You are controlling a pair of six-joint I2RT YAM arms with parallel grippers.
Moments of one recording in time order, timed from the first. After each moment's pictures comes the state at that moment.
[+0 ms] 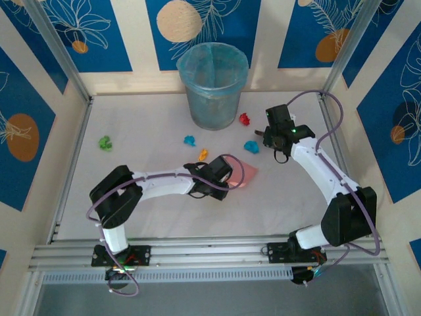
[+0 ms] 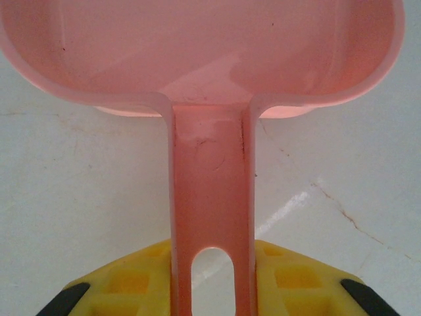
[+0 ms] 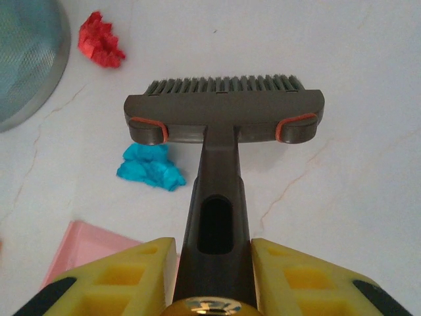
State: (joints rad) left arm -1.01 1.81 1.16 -0.45 -0.01 -0.44; right arm 0.31 1.41 1.21 -0.80 0.27 0.56
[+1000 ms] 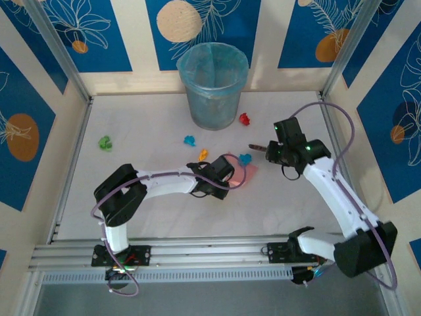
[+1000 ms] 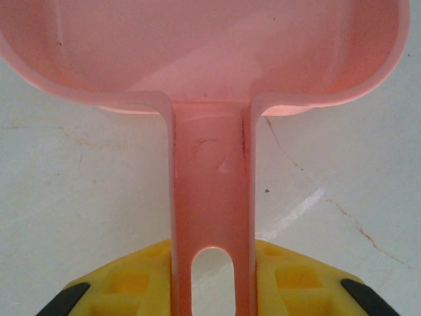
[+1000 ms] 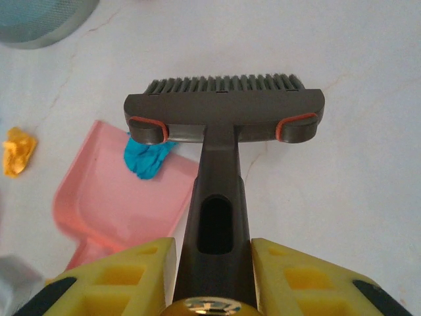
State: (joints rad) left arm -1.01 1.84 1.19 -0.45 -0.03 -0.44; right arm 0.33 1.21 1.12 -0.94 0.16 0.52
